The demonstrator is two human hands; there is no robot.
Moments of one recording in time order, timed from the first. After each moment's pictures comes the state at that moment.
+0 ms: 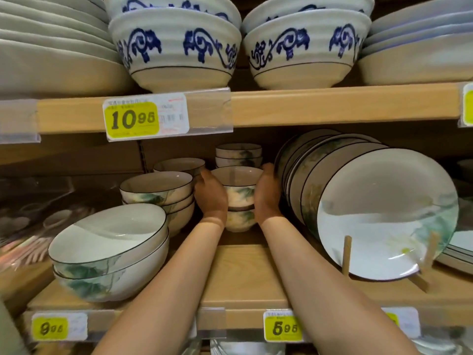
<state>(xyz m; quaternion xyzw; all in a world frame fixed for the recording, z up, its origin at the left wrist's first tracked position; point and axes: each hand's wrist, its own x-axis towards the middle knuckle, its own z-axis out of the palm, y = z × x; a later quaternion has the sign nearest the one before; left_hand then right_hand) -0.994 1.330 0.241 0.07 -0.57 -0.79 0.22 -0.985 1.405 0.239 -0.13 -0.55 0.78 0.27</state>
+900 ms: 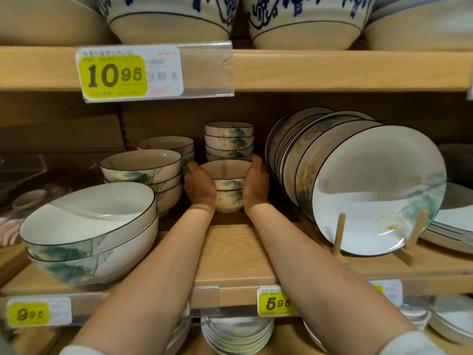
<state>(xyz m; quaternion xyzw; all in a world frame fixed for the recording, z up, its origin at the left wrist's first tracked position) -1.012 1.322 0.209 0.13 -0.59 -0.77 0.19 -0.997 1.405 0.207 -0.16 -0.60 0.74 0.27</state>
